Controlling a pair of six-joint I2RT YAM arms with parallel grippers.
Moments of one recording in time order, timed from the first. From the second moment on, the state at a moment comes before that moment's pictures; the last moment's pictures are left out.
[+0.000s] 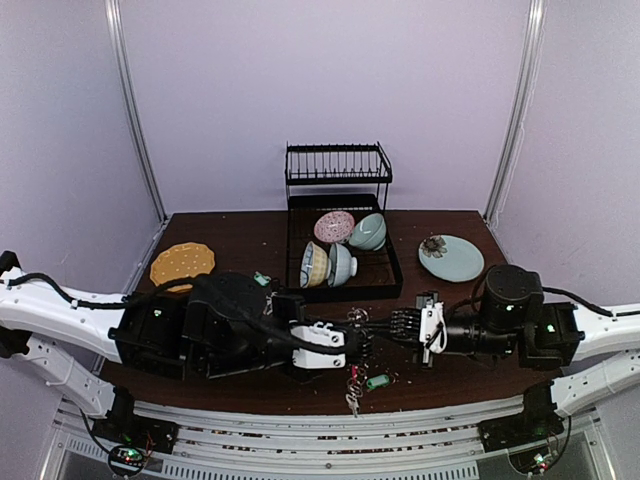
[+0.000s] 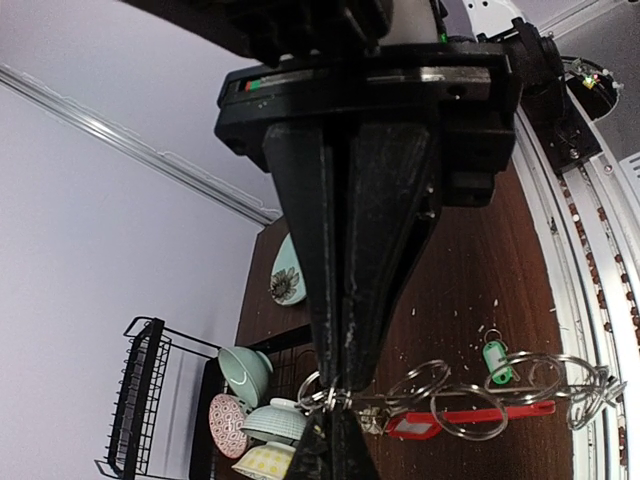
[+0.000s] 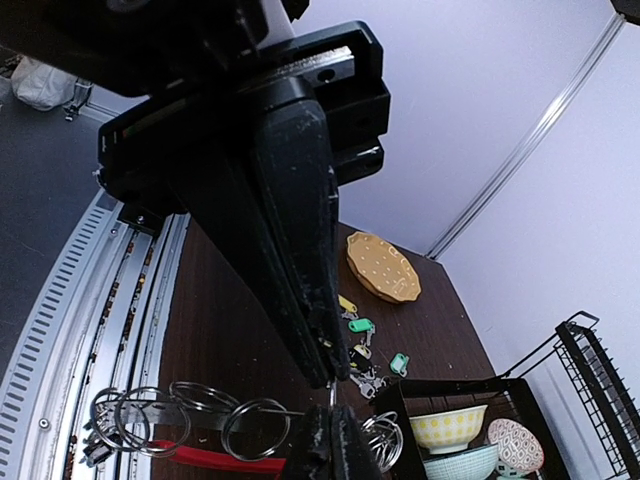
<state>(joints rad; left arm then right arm) -1.52 1.34 1.08 -0.06 -0.40 0.72 1.28 0.94 0.67 0.12 -0.01 -0.56</state>
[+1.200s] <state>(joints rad) -1.52 1.30 0.83 0.61 -0.12 0.63 1.28 0.88 0.48 0.66 -0.28 -0.37</state>
